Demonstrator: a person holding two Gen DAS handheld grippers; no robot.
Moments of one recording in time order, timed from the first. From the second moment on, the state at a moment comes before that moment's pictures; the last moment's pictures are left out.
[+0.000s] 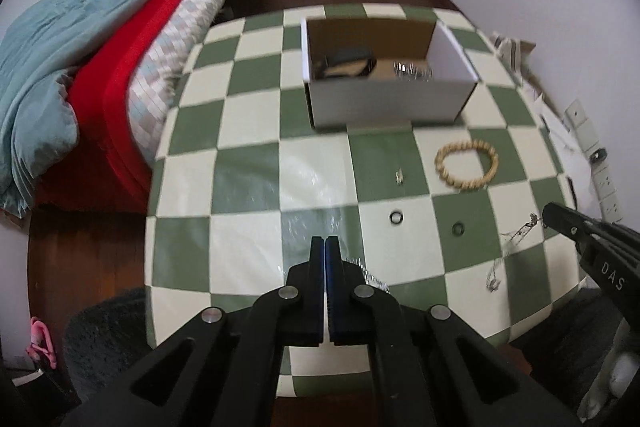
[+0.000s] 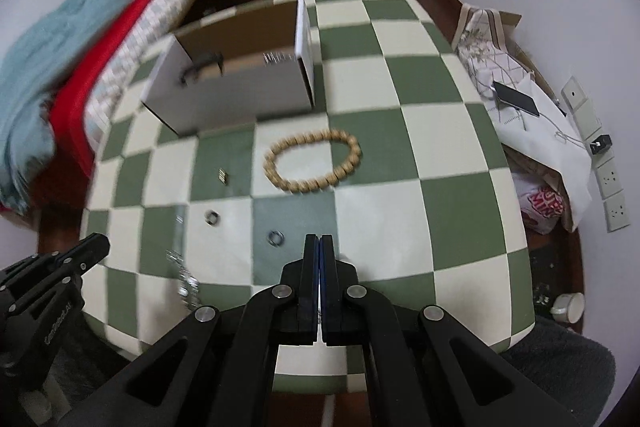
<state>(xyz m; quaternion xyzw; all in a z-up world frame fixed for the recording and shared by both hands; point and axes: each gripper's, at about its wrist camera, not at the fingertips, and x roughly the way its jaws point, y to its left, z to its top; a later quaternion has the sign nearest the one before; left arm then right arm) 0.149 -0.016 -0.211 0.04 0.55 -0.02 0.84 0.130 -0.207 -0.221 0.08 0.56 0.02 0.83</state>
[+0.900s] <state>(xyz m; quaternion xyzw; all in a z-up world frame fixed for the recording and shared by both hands) 0.134 -0.056 -0.306 0.05 0.62 -0.07 0.78 0.137 -0.232 -0.234 0.15 0.60 0.04 0.79</state>
